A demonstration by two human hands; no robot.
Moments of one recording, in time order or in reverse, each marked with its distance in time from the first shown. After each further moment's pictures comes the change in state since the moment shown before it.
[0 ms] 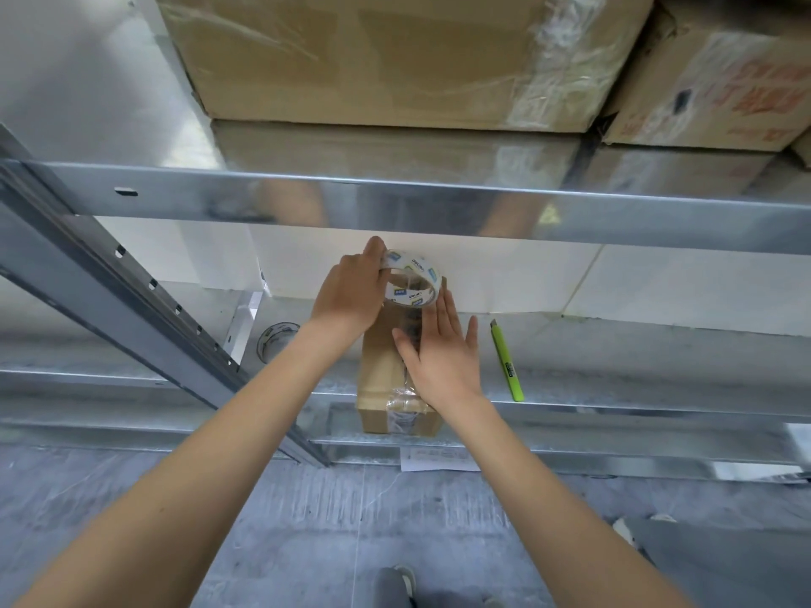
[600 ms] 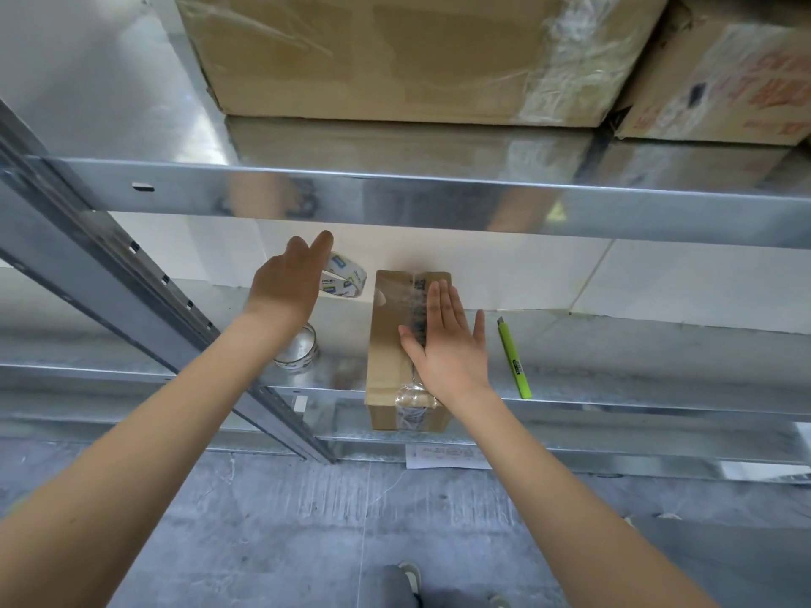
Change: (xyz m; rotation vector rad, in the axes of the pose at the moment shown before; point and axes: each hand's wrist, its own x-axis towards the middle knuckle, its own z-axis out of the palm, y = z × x) left_hand -0.011 -0.054 -0.045 0.479 -0.021 -0.033; right_hand 0.003 -0.002 -0.004 -0.077 -0.052 -0.010
